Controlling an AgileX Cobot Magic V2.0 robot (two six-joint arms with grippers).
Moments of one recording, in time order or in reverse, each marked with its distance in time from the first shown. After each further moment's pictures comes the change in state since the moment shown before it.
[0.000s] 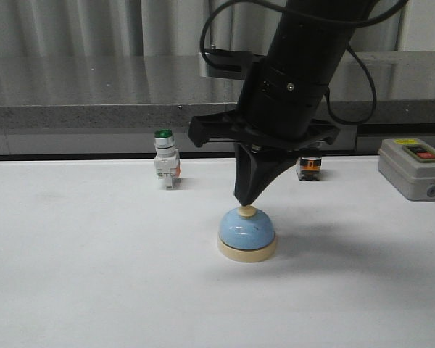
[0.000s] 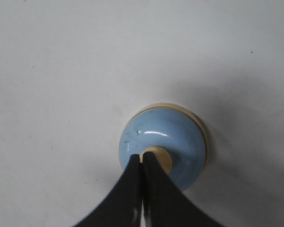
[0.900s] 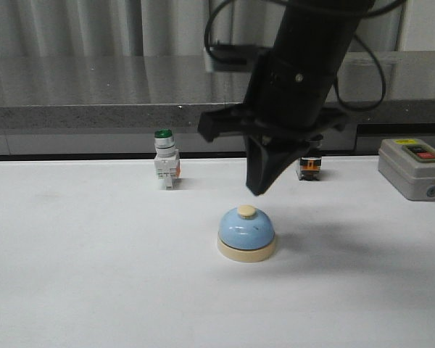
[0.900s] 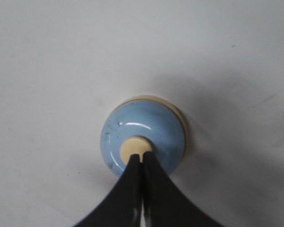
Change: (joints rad) left arm 0.000 0.000 0.000 0.000 0.000 0.000; right arm 0.000 -0.038 -0.010 -0.097 0.027 0.053
